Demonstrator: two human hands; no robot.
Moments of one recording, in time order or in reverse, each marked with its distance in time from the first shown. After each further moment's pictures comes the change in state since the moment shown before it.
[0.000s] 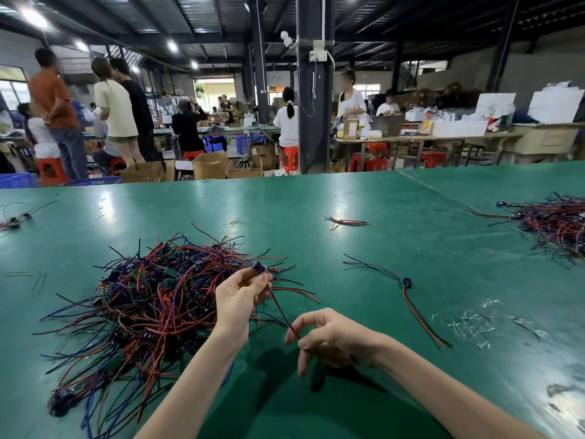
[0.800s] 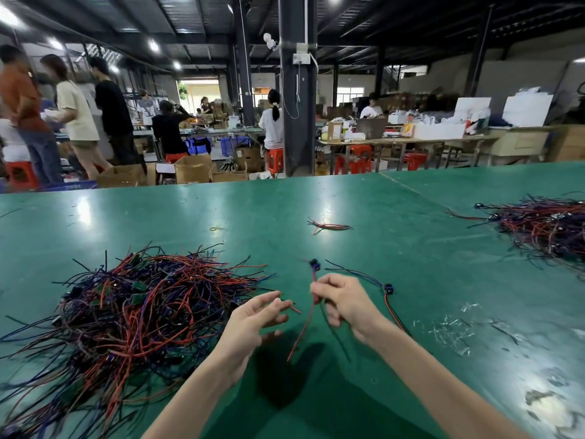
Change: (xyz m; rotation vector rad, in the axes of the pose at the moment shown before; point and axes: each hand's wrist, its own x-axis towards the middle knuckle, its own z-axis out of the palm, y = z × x) left_hand -0.019 -0.014 0.025 0.105 -0.318 -0.275; right_hand 0.002 -0.016 -0.048 0.125 0.682 -0.242
